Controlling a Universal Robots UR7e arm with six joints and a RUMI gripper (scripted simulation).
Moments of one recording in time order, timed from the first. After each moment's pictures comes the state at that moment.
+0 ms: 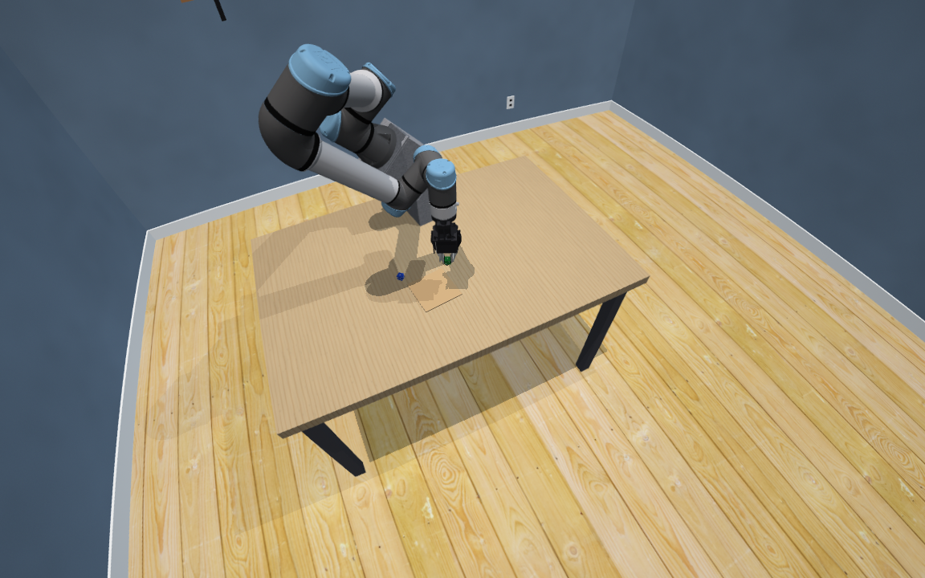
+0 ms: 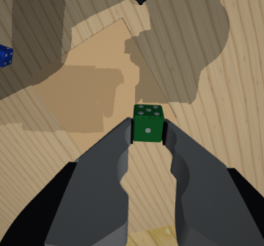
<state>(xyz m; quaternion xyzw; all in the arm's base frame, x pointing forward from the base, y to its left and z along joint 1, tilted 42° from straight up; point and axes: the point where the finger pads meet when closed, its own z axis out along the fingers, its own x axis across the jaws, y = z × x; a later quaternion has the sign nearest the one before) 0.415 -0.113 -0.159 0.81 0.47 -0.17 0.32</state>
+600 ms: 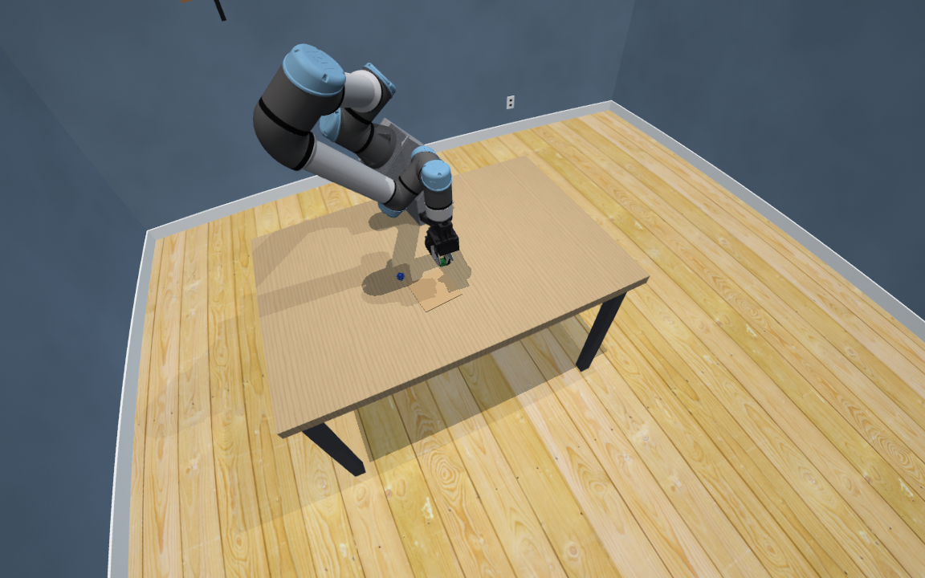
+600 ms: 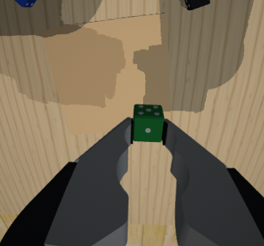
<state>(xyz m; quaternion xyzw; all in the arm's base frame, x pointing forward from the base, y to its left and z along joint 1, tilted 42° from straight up) 0.413 -0.127 -0.146 0.70 0.62 -0.23 0.28</state>
